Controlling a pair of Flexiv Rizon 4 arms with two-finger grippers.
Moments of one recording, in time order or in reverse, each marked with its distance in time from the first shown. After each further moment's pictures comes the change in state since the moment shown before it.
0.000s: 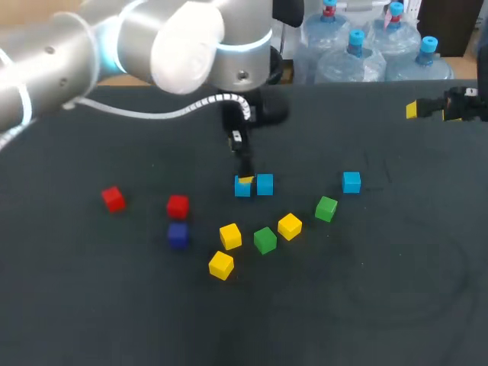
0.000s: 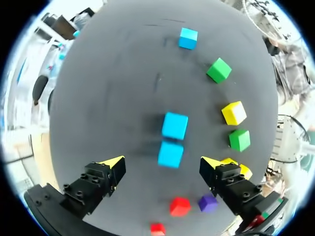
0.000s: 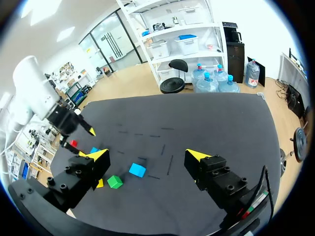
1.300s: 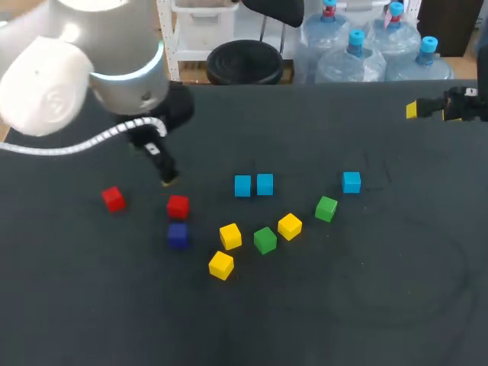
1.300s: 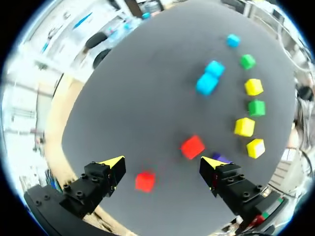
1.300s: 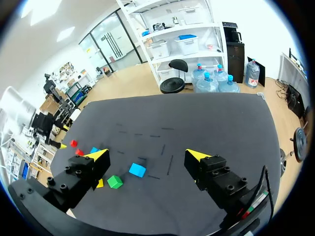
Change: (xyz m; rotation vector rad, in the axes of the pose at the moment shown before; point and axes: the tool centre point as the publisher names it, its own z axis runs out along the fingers) left arm 0.159 -0.008 -0.035 -0.222 -0.057 -0.487; right arm 0.000 0.000 0.000 0.000 0.000 0.000
